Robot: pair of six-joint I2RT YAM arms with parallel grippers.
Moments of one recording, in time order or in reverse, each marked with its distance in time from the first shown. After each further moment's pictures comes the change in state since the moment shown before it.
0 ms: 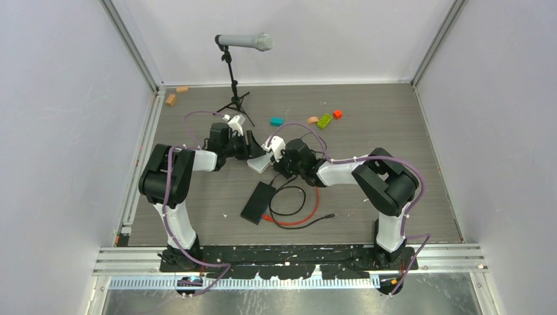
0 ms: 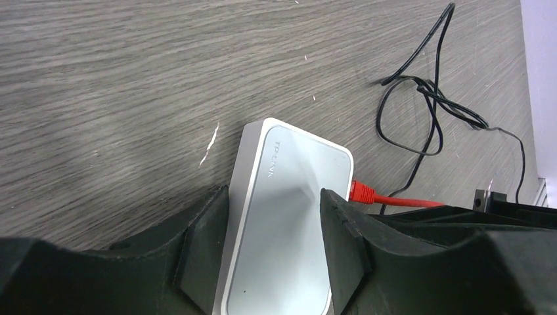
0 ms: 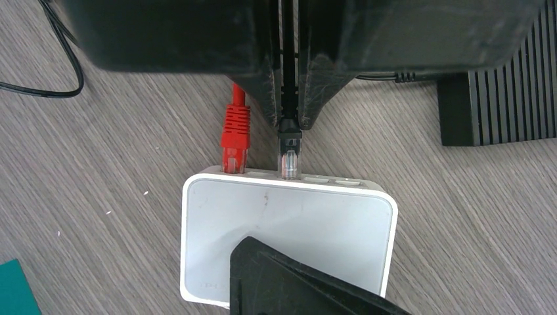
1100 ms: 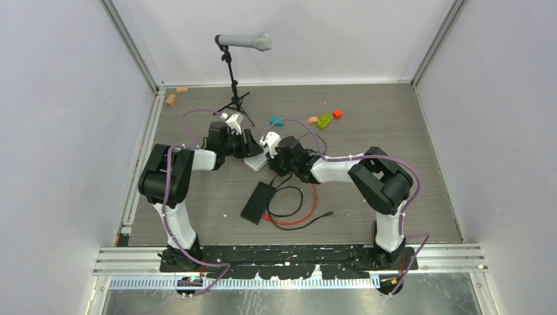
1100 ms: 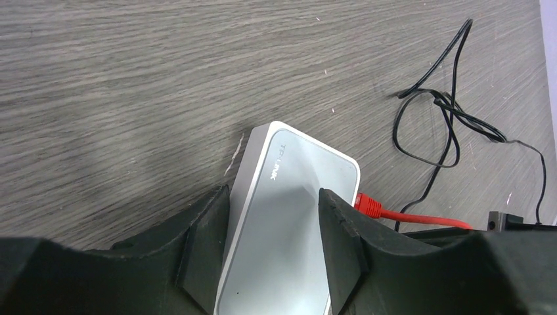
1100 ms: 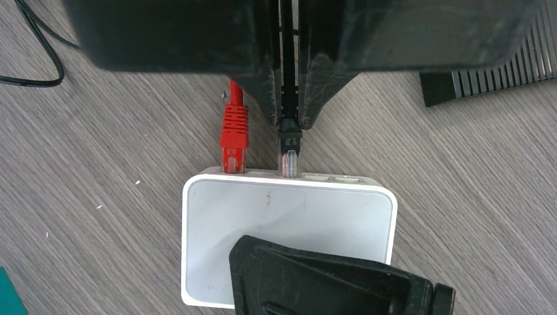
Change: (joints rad) left arm 0.010 0.000 0.008 -0.002 -0.040 0.021; right arm 0.031 0.039 0.087 -0.064 0.061 0.112
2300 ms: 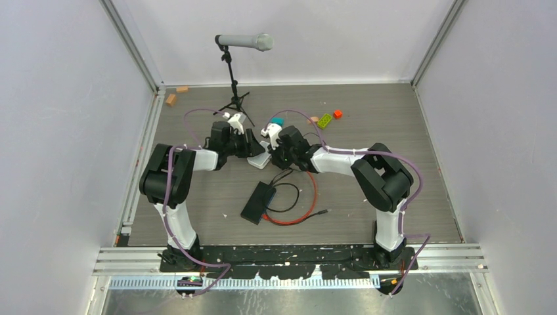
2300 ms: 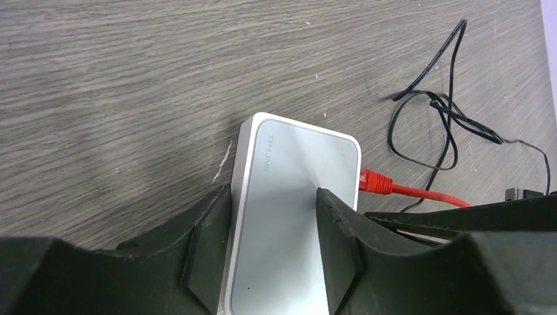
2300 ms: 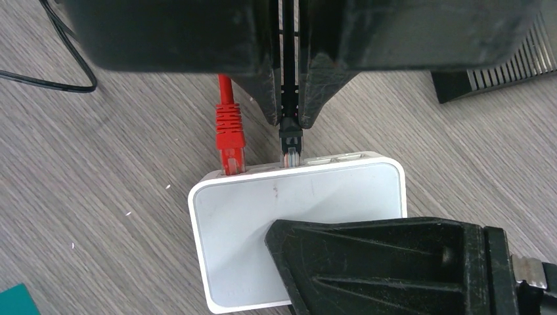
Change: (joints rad) left arm -0.021 0.000 0.008 0.004 -0.012 0.001; right arm -0.062 0.011 0.138 -0.216 -0.042 0.040
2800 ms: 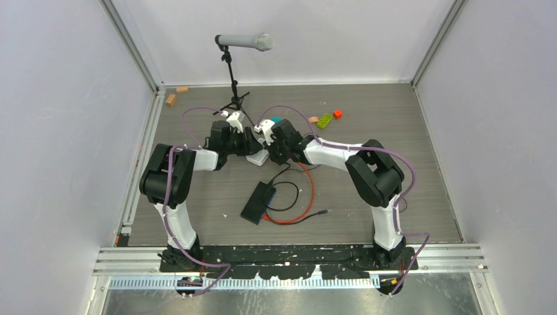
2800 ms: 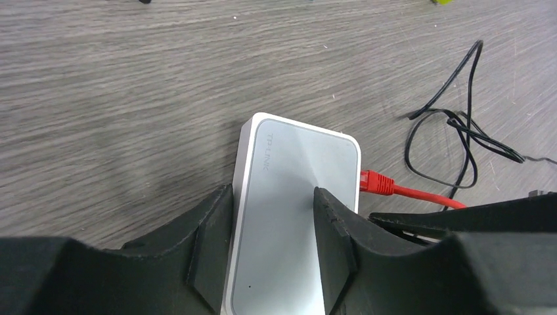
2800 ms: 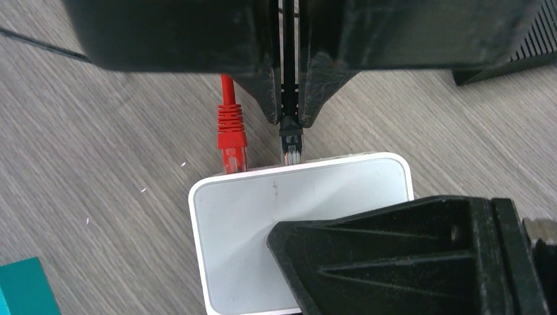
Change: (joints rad) left arm -0.007 0.000 -0.003 0.035 -0.062 0.023; right arm 0.011 0.071 0.152 -0.147 0.031 -0.056
